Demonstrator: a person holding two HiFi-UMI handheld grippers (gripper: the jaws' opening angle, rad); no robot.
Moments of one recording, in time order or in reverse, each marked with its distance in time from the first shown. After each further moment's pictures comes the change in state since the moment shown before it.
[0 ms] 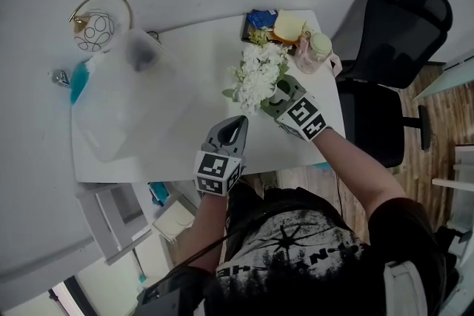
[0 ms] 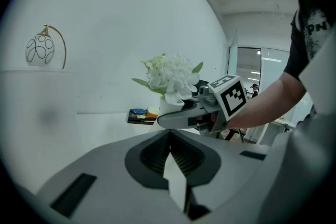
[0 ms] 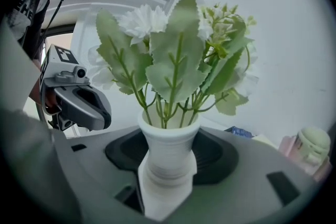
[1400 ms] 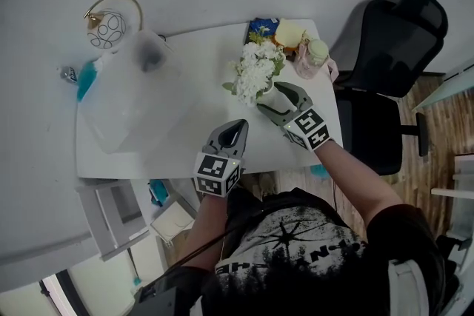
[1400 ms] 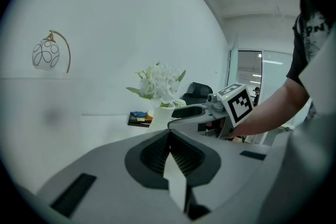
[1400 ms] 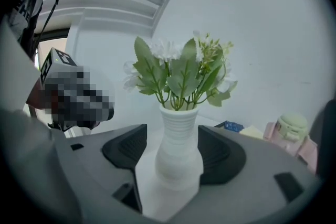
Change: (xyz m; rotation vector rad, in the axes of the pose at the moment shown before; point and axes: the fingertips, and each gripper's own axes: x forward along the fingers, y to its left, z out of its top) left arm -0.019 -0.013 0.006 -0.016 -0.035 0.017; right arm -0.034 0.008 -0.007 0.071 -0.028 -0.065
